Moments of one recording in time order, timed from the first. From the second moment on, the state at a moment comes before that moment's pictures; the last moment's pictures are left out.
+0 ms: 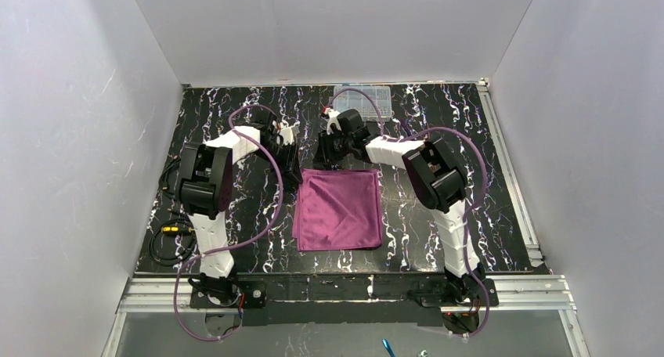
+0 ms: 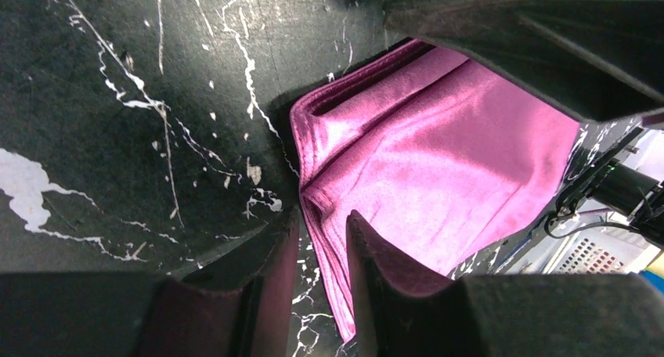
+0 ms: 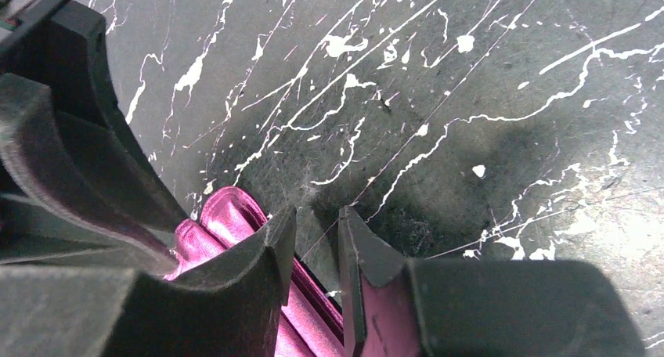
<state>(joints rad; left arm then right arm) -0.23 2.00 1.34 -0.70 0.58 -0.08 0.64 2.22 1.50 0.05 -0.44 0.30</state>
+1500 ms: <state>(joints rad) -0.23 2.05 1.46 -0.68 0.65 -0.11 0.64 2.25 1.52 0.07 -0.53 0.34</state>
